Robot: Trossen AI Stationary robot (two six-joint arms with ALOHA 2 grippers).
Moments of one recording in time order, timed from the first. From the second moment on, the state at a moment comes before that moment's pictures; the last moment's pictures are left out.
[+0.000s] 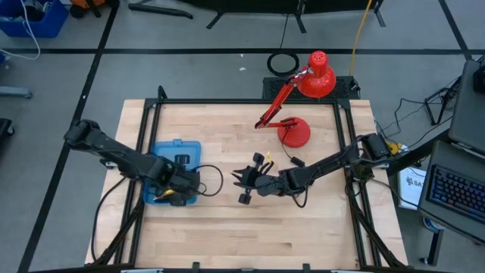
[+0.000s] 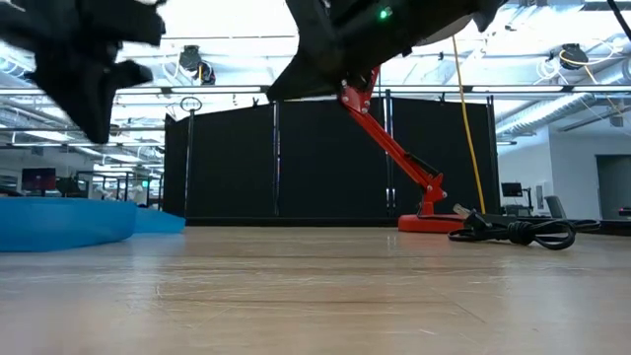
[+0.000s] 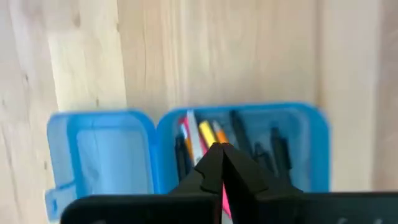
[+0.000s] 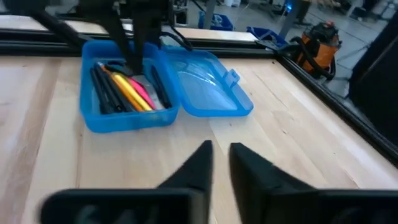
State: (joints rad) left arm -0.38 1.34 0.94 -1.03 -0.23 -0.31; right arm 0.27 1.83 1.09 0.30 0.62 0.10
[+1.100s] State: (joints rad) left arm -0.59 0.59 0.94 -0.81 -0.46 -0.23; right arm 0.39 1.28 1.09 -0.18 0.50 0.17
